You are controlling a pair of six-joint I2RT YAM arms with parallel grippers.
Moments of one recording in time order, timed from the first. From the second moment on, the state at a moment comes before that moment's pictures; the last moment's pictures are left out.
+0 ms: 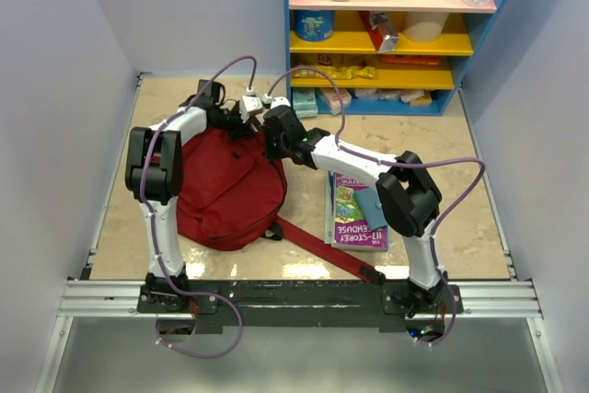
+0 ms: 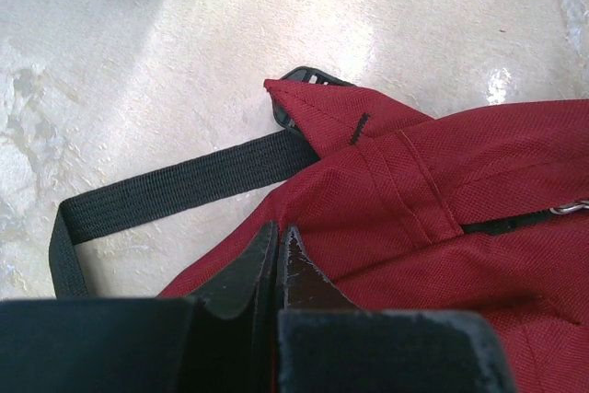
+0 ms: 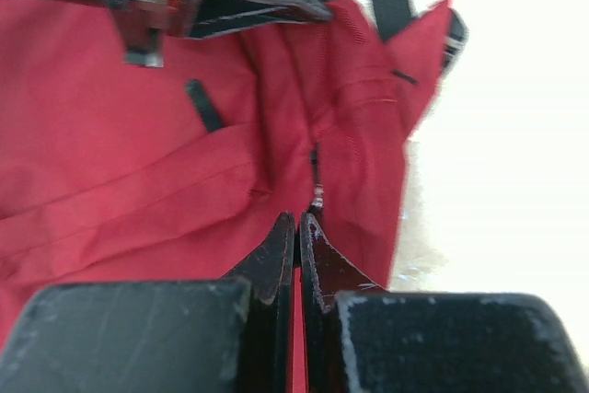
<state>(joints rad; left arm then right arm) -0.12 2.15 1.56 -0.37 0.78 0.90 0.81 2.04 1.60 -0.25 0.14 0.46</state>
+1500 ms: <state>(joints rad) 0.14 1.95 1.43 -0.25 0.63 0.54 0.85 1.74 1.24 -0.25 0.24 0.58</state>
